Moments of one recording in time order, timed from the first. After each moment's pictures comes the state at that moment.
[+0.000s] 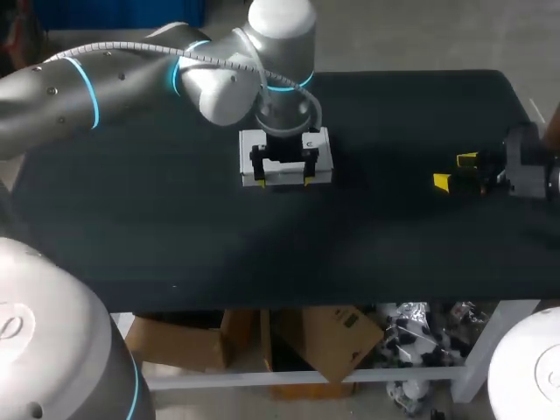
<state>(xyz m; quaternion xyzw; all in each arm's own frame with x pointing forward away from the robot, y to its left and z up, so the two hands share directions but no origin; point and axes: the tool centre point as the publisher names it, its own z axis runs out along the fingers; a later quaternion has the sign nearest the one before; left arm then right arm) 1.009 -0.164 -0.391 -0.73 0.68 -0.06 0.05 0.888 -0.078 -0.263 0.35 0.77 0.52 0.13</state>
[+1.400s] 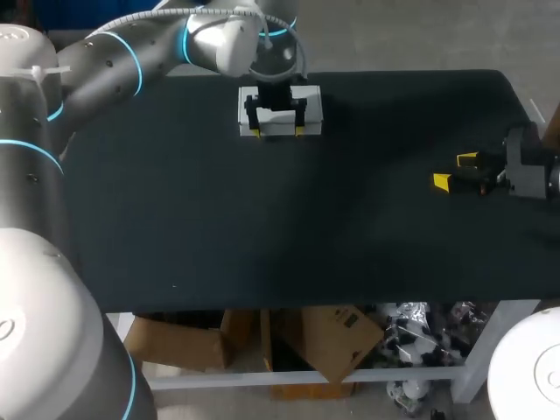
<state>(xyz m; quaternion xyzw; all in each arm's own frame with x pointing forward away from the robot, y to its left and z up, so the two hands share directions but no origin) 1.173 -0.147 -0.387 -0.72 0.69 -0.07 0.05 0.888 -0.078 -0.262 0.35 0.77 0.51 0.13</state>
